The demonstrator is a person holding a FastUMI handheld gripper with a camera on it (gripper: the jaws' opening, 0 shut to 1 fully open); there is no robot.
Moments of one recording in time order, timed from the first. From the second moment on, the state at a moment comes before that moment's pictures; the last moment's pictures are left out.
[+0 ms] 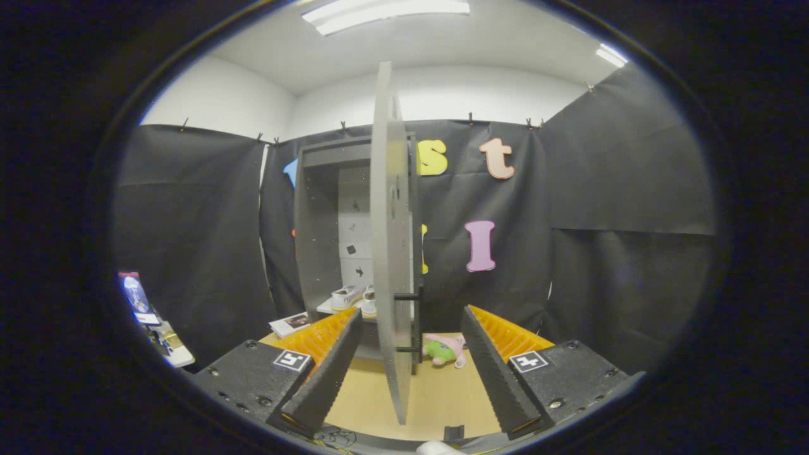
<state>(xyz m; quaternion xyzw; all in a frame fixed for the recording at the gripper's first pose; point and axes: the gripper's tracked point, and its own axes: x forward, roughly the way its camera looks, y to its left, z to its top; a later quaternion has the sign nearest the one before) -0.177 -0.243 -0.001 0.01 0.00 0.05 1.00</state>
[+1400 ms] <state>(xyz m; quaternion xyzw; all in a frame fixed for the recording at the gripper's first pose) -0.095 -0.238 -0.032 0.00 0.05 0.02 1.00</state>
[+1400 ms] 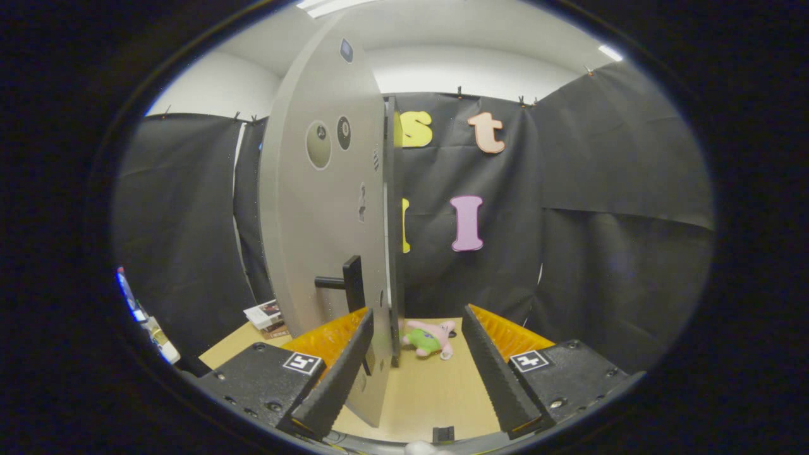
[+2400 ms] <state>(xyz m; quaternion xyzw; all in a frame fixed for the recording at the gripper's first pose) -0.054 -0.057 -0.046 0.01 0.05 0.08 1.00</state>
